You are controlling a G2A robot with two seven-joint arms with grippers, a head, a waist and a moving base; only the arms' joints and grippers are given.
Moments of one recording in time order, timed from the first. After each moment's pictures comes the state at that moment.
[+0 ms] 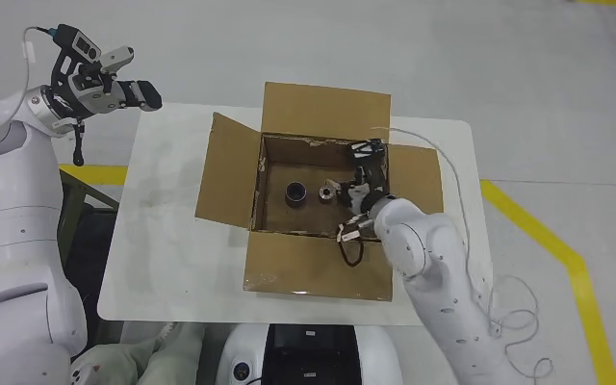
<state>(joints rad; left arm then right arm) 0.72 -0.92 -1.66 -1.06 -0.47 -0.09 -1.42 -1.24 -1.43 1.12 -1.95 -1.18 0.18 0.99</state>
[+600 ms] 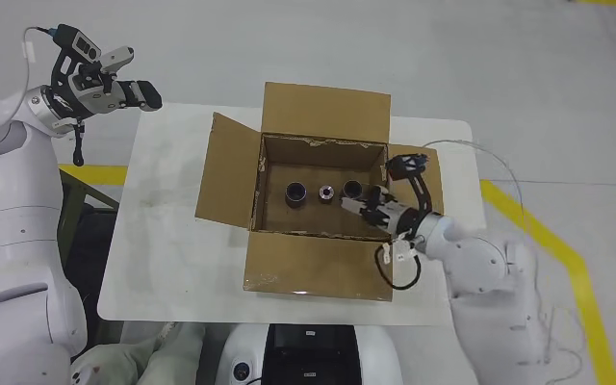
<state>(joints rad) 0.72 -0.92 -1.66 -1.06 -0.47 -0.09 -1.42 -1.42 -1.39 1.42 -2.07 -0.71 -0.01 1.08</state>
